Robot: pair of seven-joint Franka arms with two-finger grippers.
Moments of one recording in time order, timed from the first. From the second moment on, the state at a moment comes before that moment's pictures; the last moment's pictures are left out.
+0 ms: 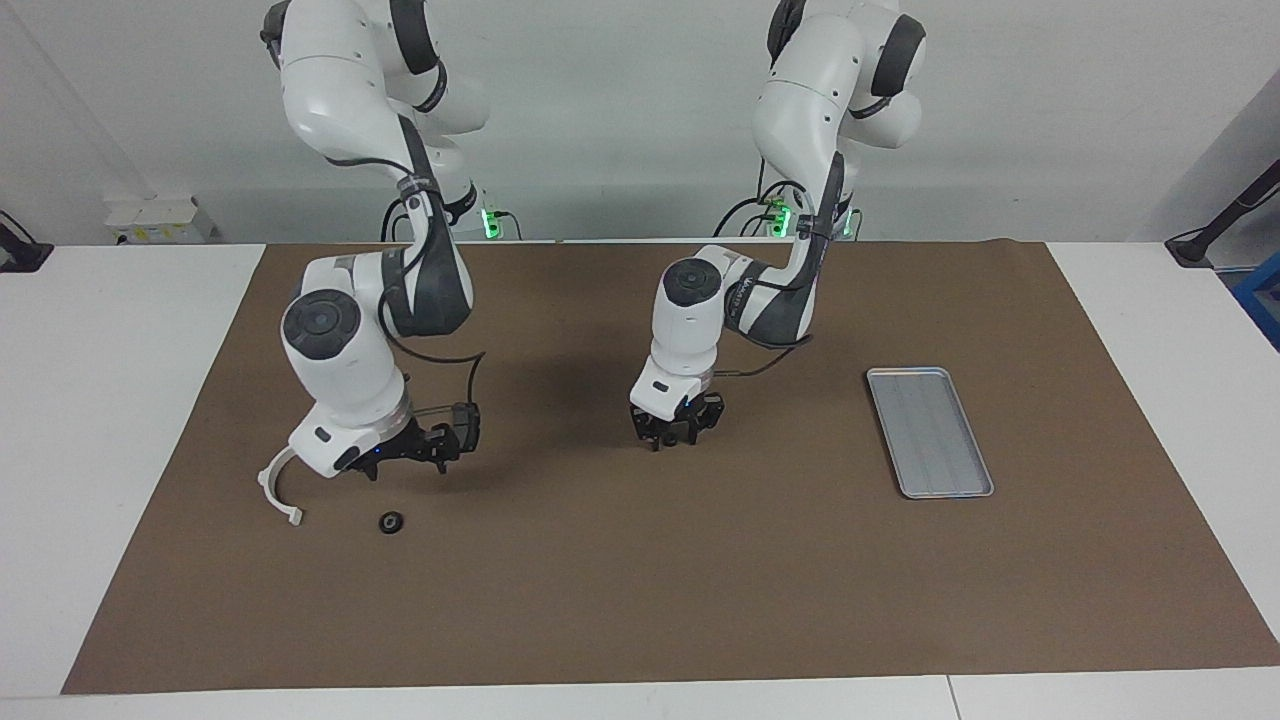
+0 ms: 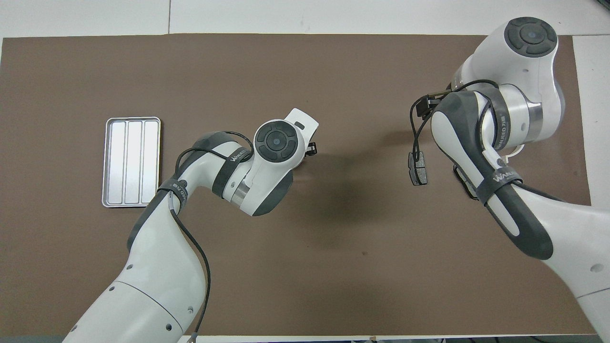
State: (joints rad) left arm -0.63 0.54 0.00 -1.70 0.07 2.34 -0.79; right arm 0.07 0.45 0.09 -1.54 -0.10 1.95 0.14
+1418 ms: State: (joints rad) left arm 0.02 0.30 0.01 -1.42 0.02 1.82 -0.18; right arm 0.57 0.79 0.08 -1.25 -0.08 2.02 1.17
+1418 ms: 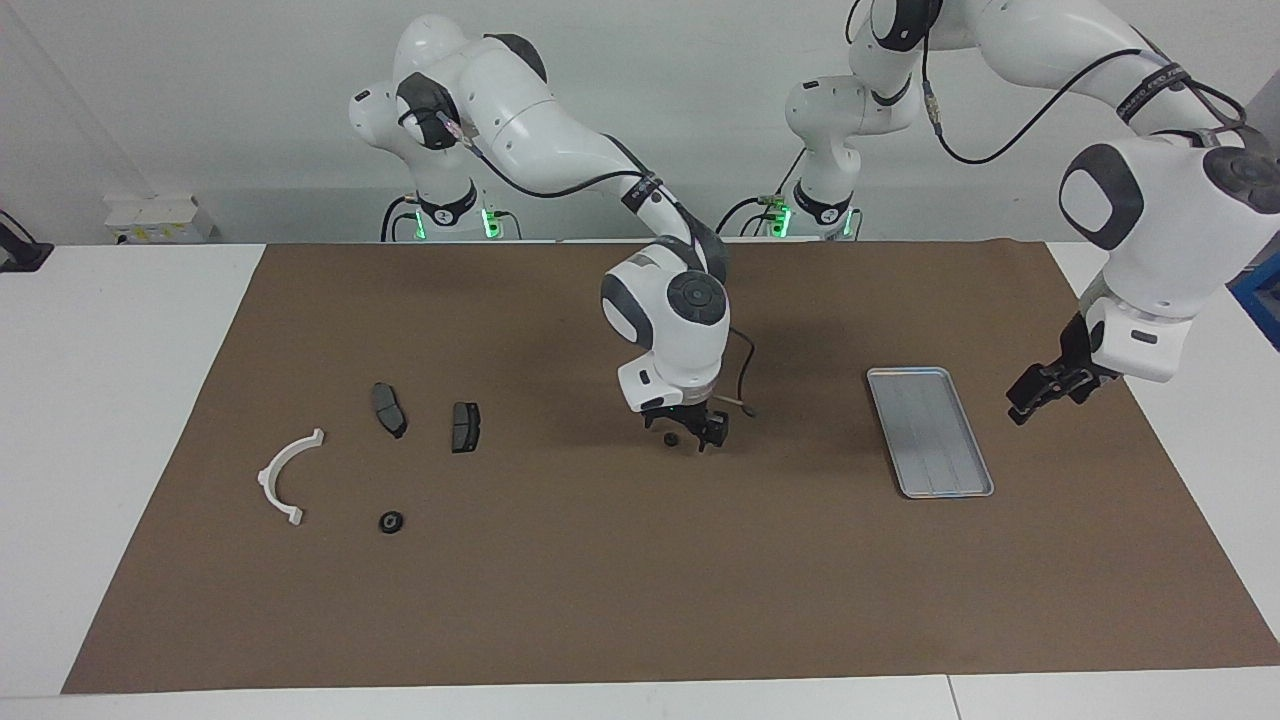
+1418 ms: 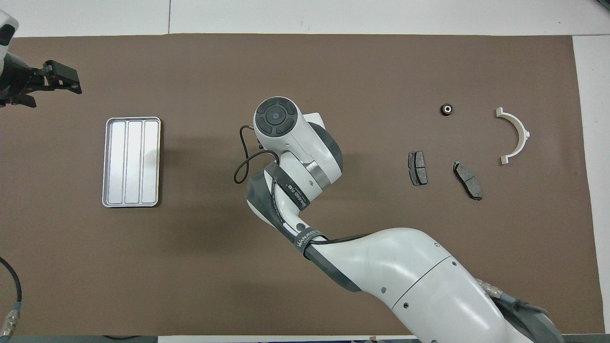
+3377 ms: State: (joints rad) left arm 0.04 -0.02 -0.06 -1.65 -0.03 1.76 -0.08; right arm 0.52 0.81 0.08 -1.19 -0.08 1.92 1.11
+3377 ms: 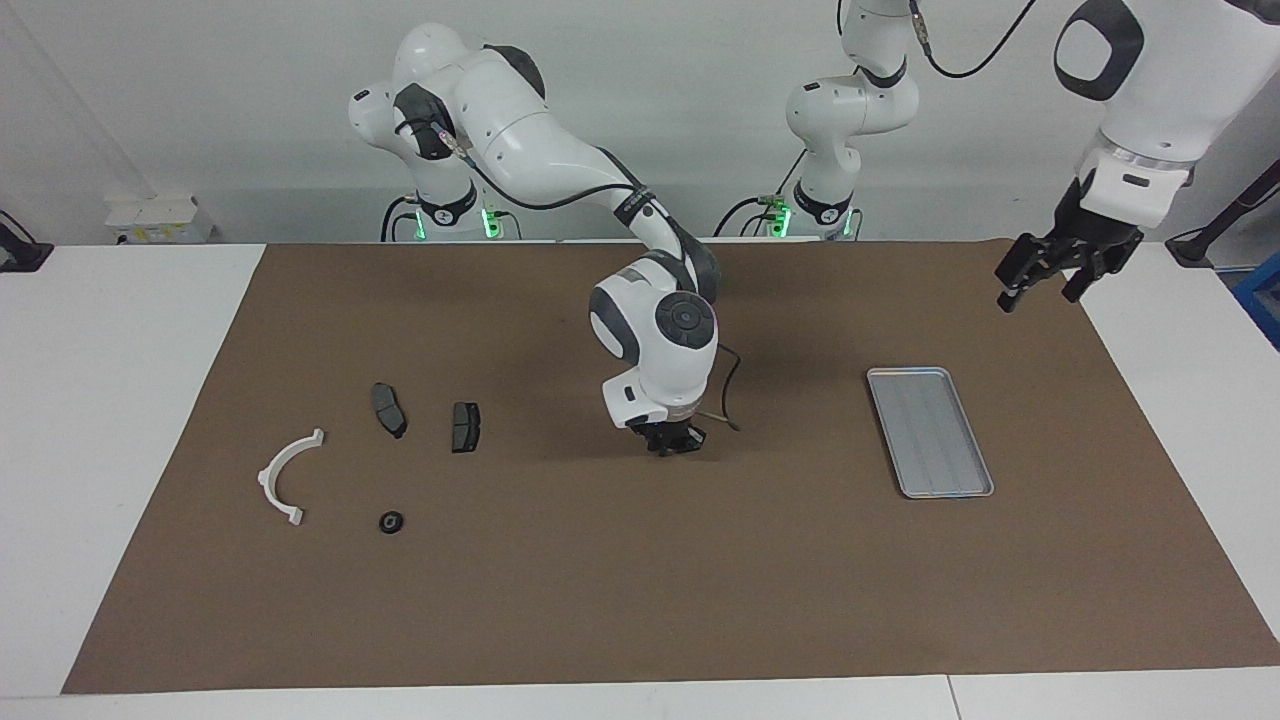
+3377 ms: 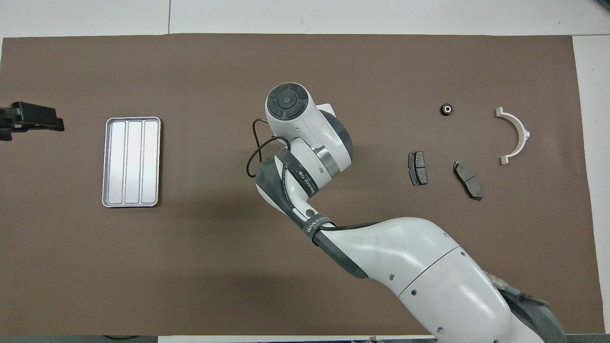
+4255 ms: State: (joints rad) left arm 0.00 -0.02 -0.05 -1.65 -0.02 1.65 -0.05; right arm 0.13 0.70 0.11 -1.17 -0.10 1.79 0.29
